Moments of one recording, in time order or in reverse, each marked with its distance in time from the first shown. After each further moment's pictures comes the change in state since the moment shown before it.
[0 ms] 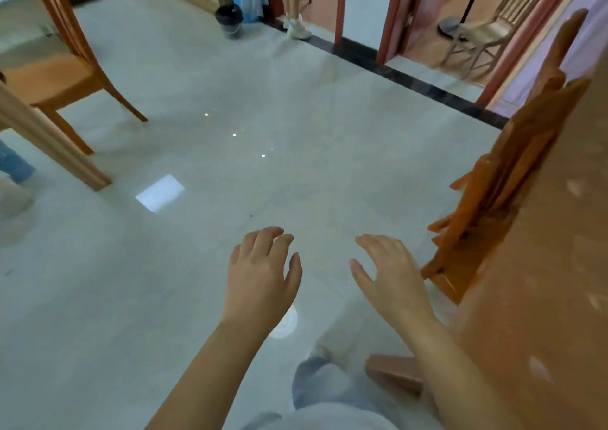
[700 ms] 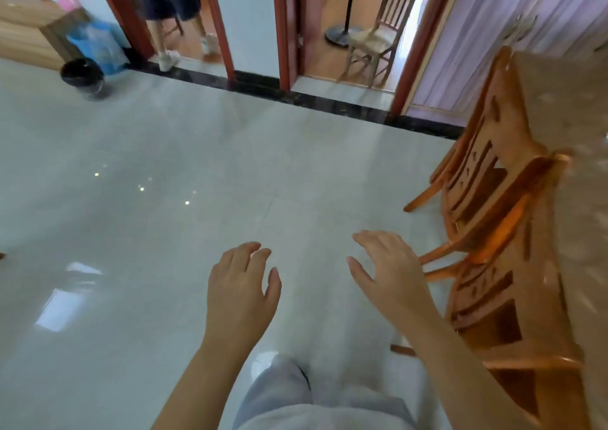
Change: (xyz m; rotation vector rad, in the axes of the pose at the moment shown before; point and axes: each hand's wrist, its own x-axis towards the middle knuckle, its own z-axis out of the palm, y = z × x) left_hand 0.447 -0.072 0.139 -0.122 -0.199 0.276; right_hand 0.394 0.079 0.015 -0.109 0.179 0.293
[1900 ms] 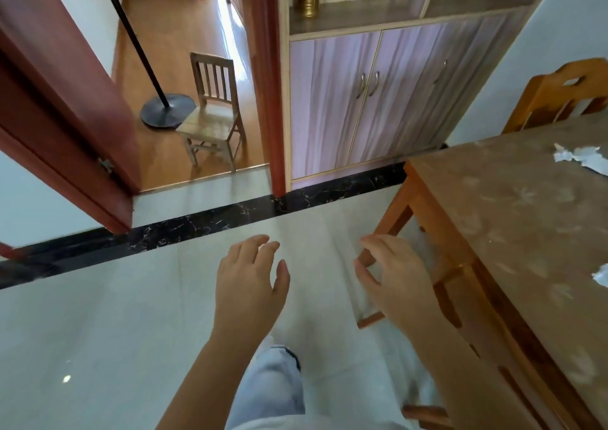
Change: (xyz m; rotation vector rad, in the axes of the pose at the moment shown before) left_hand 0.786 0.214 0.279 -0.232 -0.191 0.567; right_hand 0.614 0.375 -0.058 -0.142 0.232 0.587
